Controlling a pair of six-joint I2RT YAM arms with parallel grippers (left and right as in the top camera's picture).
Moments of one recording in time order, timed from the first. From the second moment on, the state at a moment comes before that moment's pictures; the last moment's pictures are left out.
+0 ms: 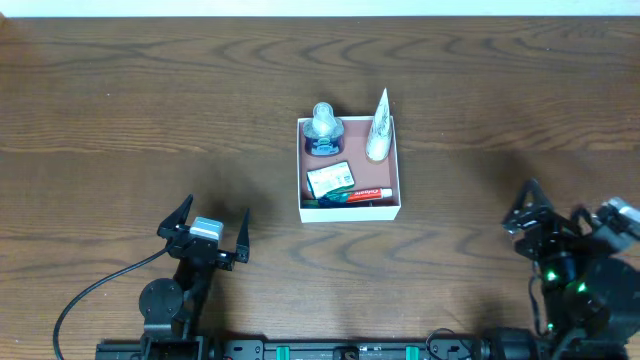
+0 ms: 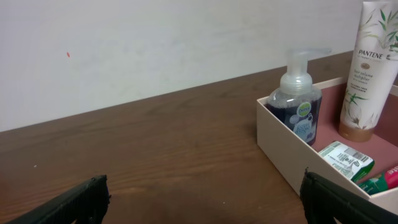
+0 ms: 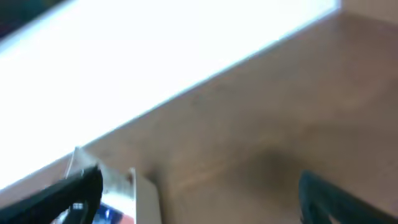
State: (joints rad) left arm -0.02 0.01 0.02 -0.10 0.22 0.14; right arm -0.01 0.35 0.67 -0.56 0.11 0.50
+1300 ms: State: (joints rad) left arm -0.02 0.01 0.02 -0.10 0.22 0.14; right arm 0.05 0.02 0.01 0.13 -0.07 0.22
